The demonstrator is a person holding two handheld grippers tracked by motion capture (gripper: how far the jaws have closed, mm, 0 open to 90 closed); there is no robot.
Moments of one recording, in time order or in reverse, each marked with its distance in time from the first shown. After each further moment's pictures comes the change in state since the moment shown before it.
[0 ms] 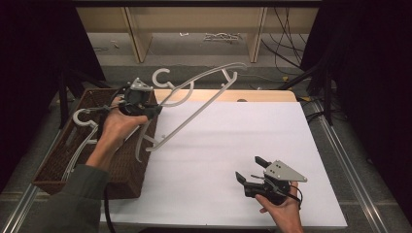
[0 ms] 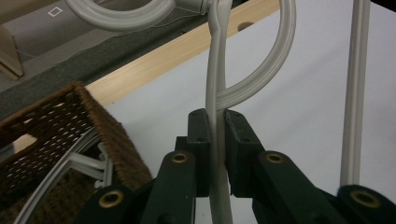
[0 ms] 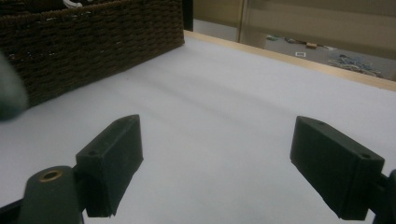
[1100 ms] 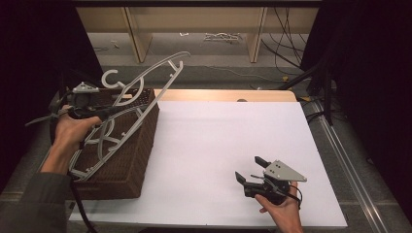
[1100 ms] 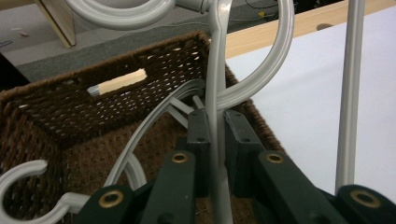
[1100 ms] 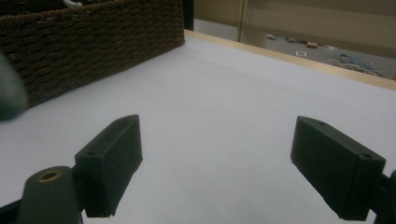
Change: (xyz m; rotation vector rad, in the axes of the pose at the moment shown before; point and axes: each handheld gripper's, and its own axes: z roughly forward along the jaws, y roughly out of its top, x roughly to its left) left arm 0.096 -0.067 -0.033 -0.009 0.117 -0.171; right arm 0.000 0.000 0.000 0.006 0.003 -0.001
